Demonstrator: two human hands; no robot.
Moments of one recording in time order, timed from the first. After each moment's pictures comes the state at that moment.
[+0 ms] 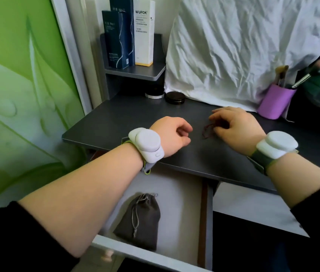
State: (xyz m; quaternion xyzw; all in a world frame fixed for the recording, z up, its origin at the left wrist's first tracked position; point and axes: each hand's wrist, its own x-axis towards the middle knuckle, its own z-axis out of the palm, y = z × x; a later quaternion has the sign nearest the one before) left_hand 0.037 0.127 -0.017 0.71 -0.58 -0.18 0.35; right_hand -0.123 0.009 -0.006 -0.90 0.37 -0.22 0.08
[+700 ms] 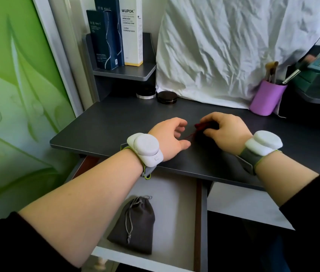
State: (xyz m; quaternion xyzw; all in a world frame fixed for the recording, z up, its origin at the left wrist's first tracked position) left_hand 0.027 0.112 -0.026 0.71 -0.58 -0.21 0.35; right_hand -0.121 0.000 -0.019 -0.87 0.42 -0.22 0.16
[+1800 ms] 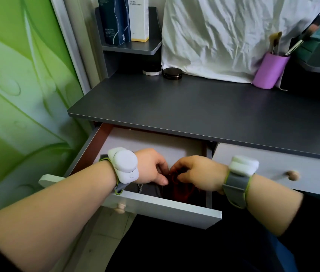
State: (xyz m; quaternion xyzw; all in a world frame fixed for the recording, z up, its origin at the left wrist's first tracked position) left_hand 0.031 0.225 -0.088 0.72 -0.60 -0.32 0.09; right_hand -0.127 0.154 -0.081 -0.86 0.36 0.05 0.36
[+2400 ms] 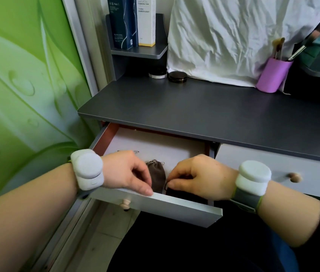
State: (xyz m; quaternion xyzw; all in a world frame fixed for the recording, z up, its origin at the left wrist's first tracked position) left_hand 0.063 0.283 -0.062 0.69 -0.61 -0.37 0.11; right_hand -0.137 0.179 -0.055 -0.94 0.23 0.04 0.26
